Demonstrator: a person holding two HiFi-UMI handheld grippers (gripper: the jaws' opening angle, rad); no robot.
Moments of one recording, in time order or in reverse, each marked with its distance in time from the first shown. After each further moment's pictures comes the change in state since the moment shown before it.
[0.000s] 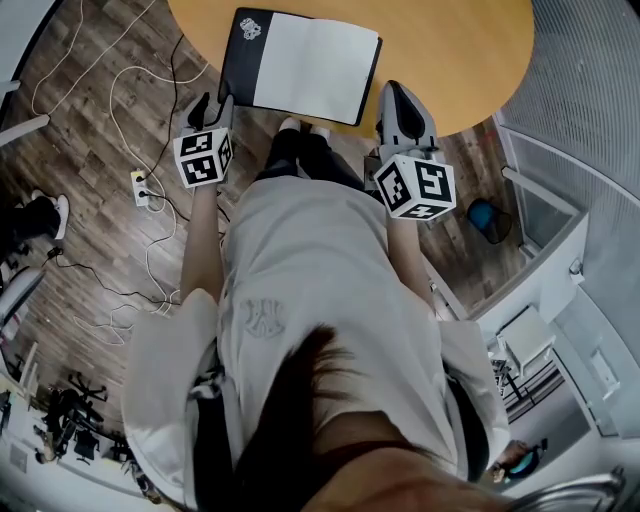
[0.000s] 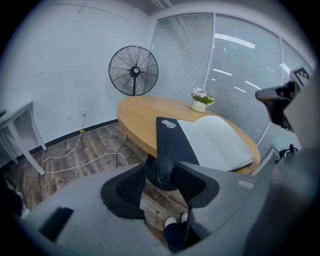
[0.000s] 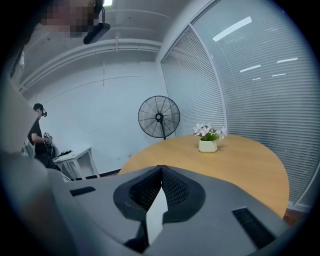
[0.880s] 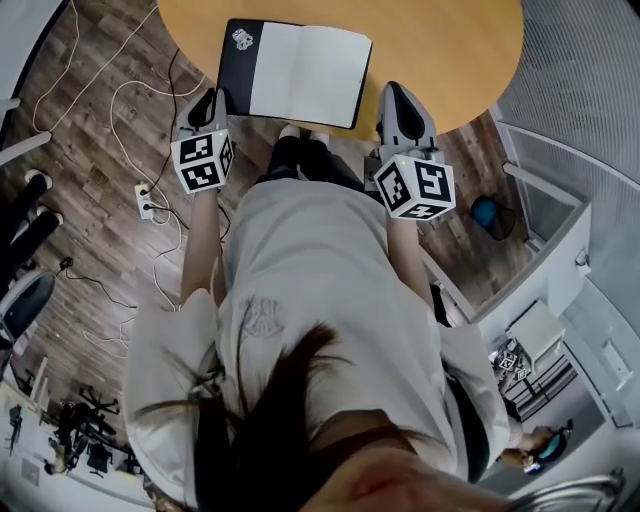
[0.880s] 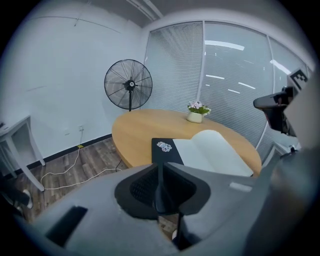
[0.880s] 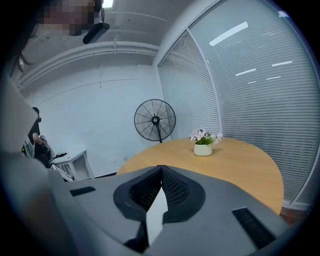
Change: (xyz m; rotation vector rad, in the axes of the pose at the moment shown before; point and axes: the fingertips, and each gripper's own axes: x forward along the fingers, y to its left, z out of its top) left arm -0.008 -0.010 0.053 0.068 -0.118 -0.007; right arm -0.009 -0.008 0.009 0.008 -0.037 -0.049
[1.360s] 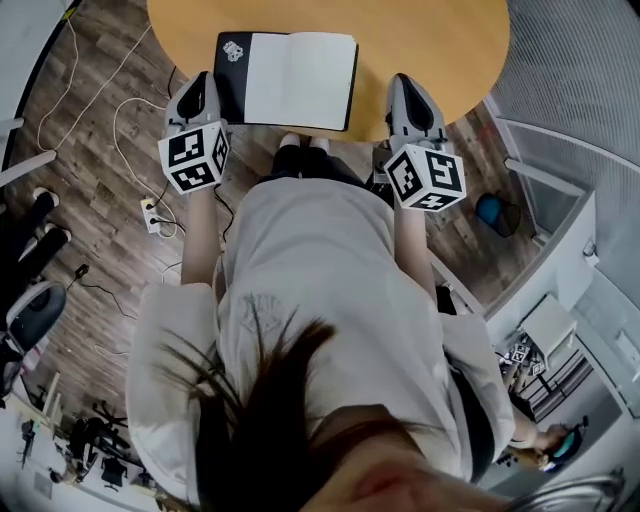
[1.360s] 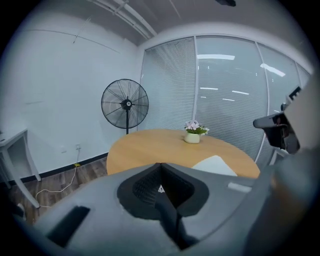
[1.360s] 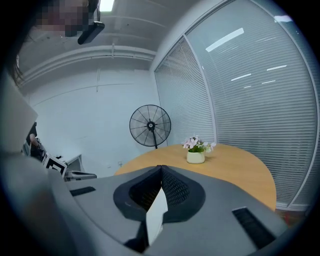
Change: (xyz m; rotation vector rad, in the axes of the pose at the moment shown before) left arm -0.014 -0.015 0.095 0.053 -0.183 -0.006; right arm -0.010 -0.029 0.028 0.006 -0.054 -0.042
